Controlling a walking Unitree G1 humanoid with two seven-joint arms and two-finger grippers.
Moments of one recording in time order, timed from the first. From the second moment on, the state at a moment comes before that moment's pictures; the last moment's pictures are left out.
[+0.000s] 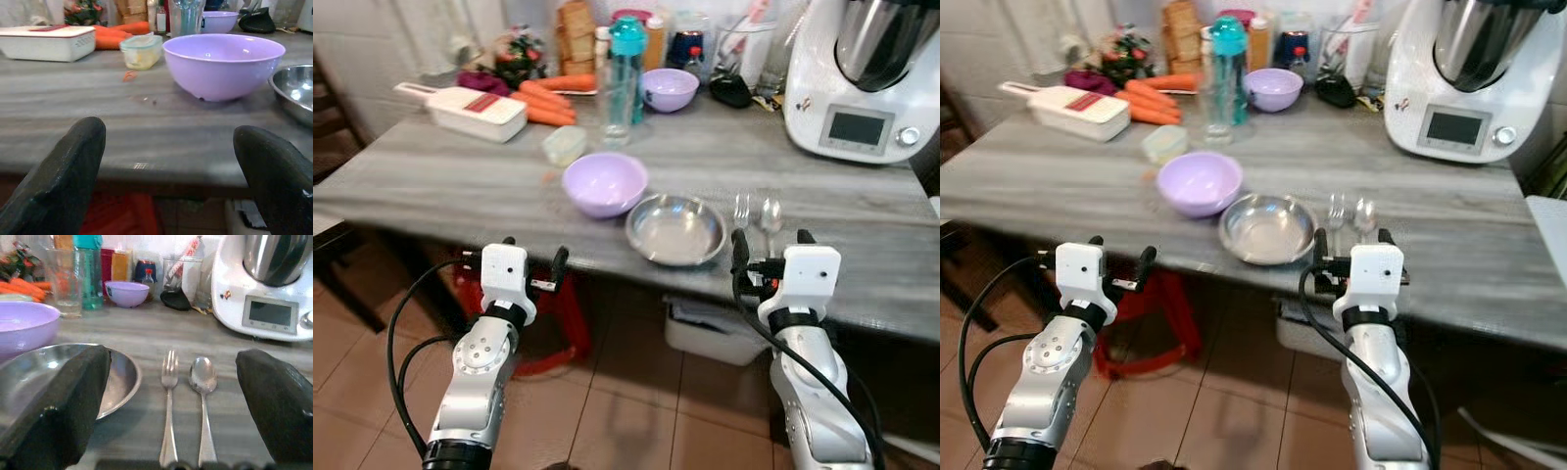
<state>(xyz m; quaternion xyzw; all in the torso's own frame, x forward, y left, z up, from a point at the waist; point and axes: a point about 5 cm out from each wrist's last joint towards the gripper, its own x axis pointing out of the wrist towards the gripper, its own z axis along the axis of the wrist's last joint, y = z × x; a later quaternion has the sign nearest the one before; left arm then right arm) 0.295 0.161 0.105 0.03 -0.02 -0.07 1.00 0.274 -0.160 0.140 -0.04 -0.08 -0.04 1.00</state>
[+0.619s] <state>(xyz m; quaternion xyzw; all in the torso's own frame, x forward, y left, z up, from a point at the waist) 0.296 0.157 0.102 0.03 -0.01 -0.09 1.00 0.280 -0.159 0.139 -0.03 -0.08 -0.04 1.00</state>
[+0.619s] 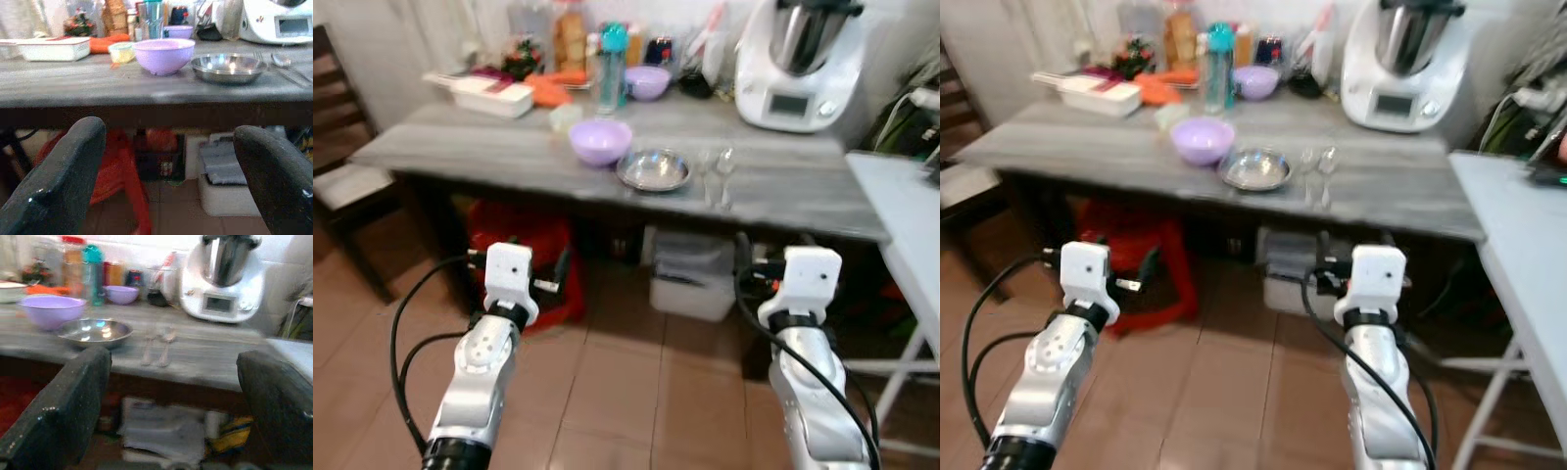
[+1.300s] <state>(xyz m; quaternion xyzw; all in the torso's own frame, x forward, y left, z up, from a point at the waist) 0.296 0.144 0.107 0.02 -0.03 -0.14 0.99 0.280 -0.166 0.137 -0.04 -0.07 -0.06 0.99</state>
